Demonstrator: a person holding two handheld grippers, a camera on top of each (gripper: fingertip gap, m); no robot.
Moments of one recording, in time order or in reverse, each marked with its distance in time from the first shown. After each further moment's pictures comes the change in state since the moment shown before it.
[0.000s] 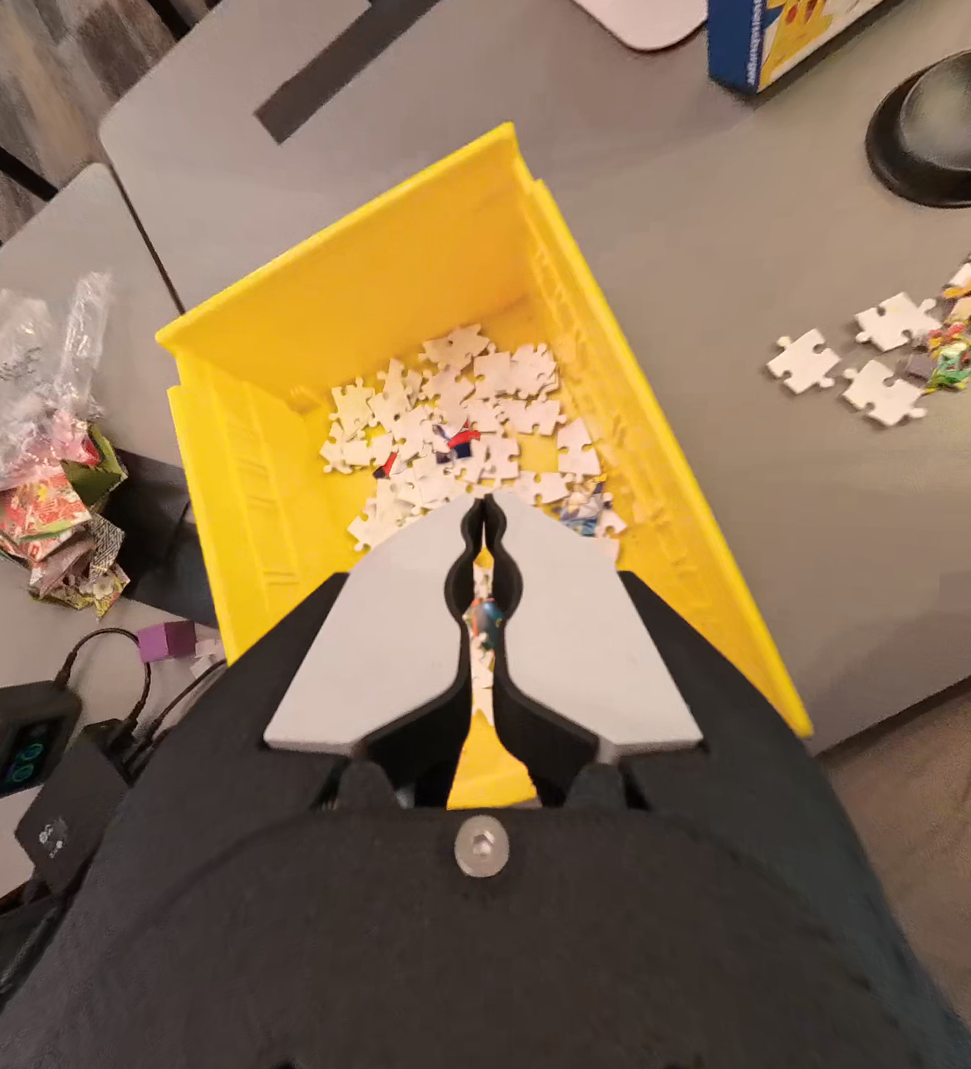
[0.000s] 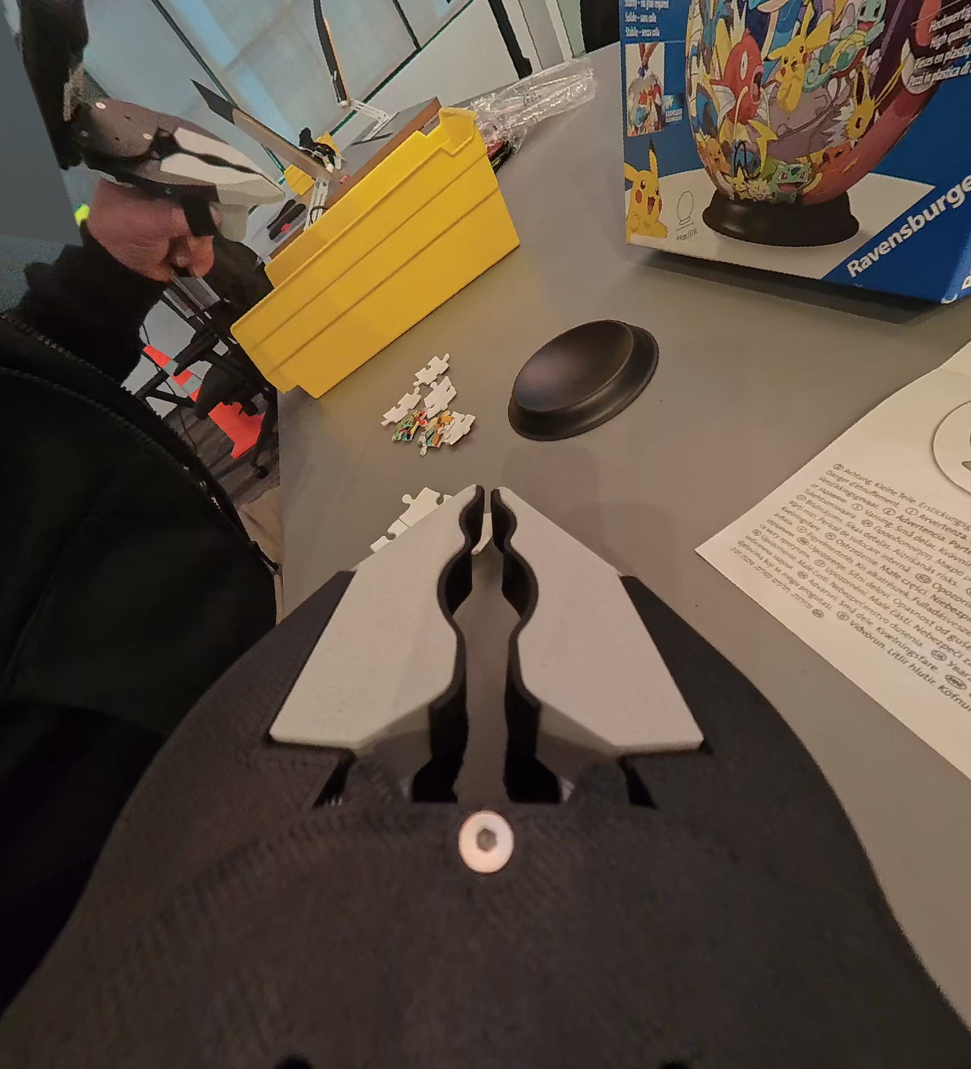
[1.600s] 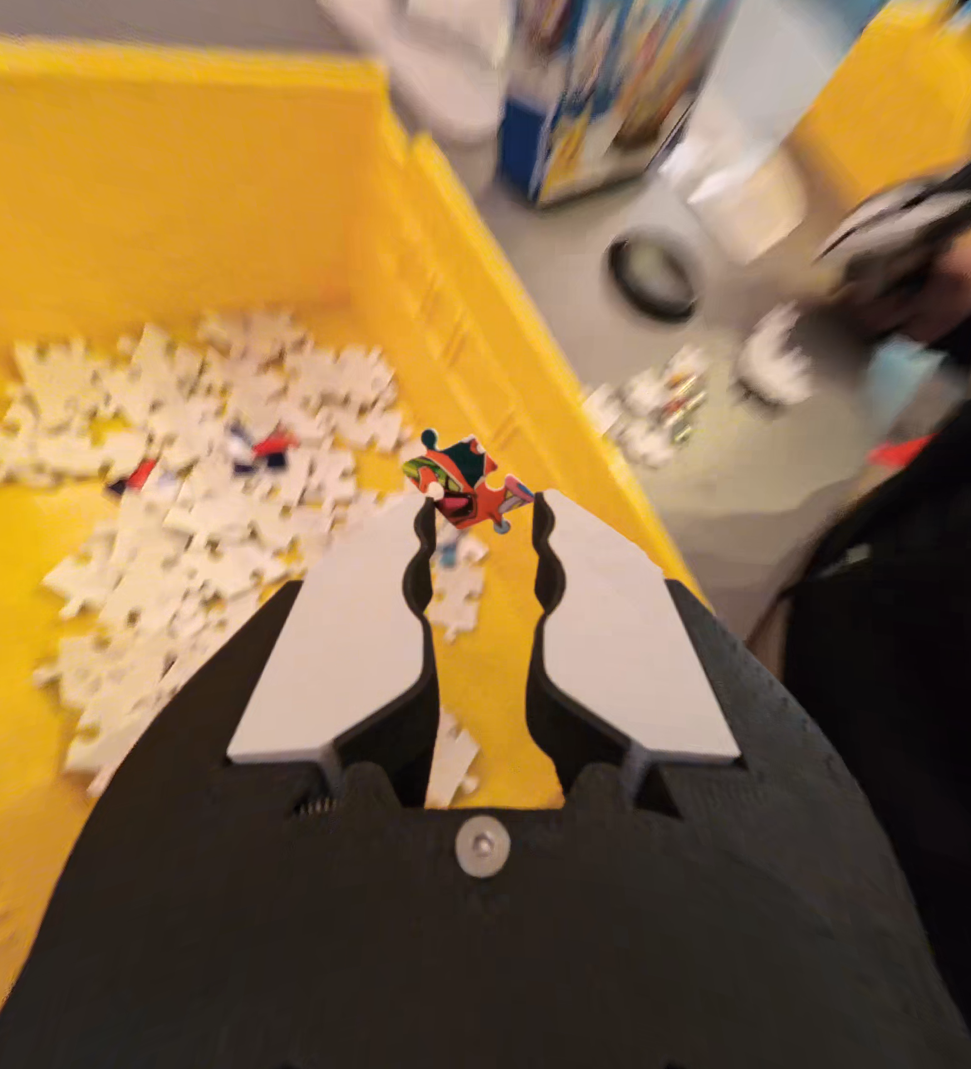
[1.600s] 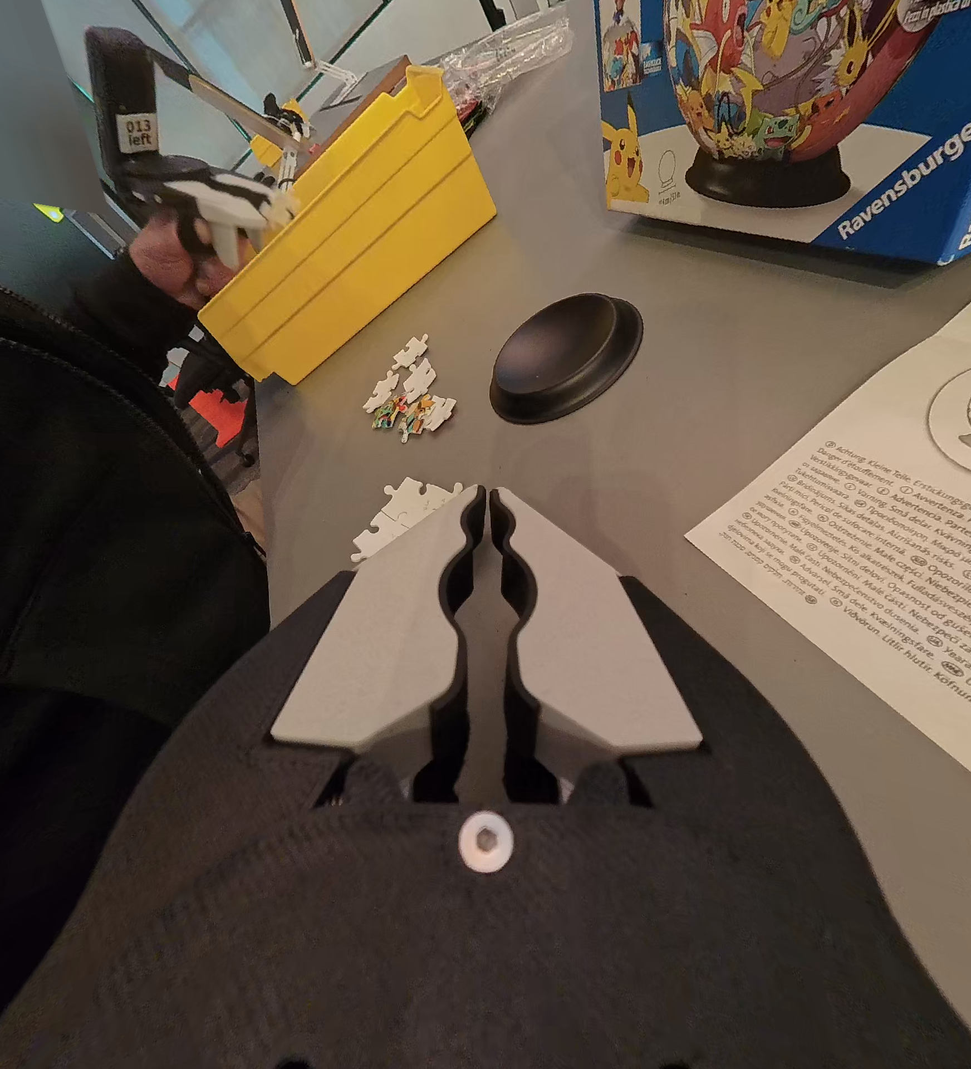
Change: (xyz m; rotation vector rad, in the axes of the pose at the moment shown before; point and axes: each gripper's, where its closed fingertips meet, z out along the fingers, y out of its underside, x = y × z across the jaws) left arm 0.029 0.021 0.031 0.199 0.544 -0.302; right arm 0.007 0.006 0.005 -0.047 0.035 0.028
